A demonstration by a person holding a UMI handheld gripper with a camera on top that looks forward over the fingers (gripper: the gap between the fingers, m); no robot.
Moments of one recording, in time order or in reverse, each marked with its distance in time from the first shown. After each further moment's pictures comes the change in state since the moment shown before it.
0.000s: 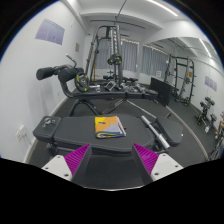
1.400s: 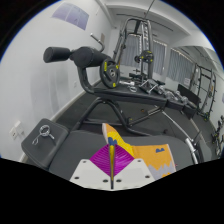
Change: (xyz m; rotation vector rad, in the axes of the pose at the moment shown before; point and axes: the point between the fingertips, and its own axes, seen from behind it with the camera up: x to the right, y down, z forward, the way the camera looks) arm -0.203 -0.071 0.320 -0.018 -0.182 -0.165
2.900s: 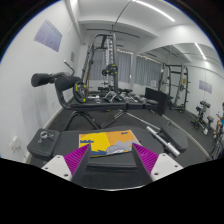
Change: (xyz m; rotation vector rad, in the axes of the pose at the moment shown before) arm 0.069 0.054 -0.256 0.149 0.277 0.182
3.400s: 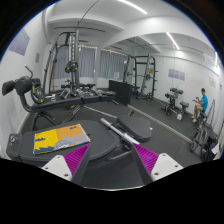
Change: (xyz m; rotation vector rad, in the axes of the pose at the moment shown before) arm 0.233 0.045 -0.026 -0.059 0.341 0.130
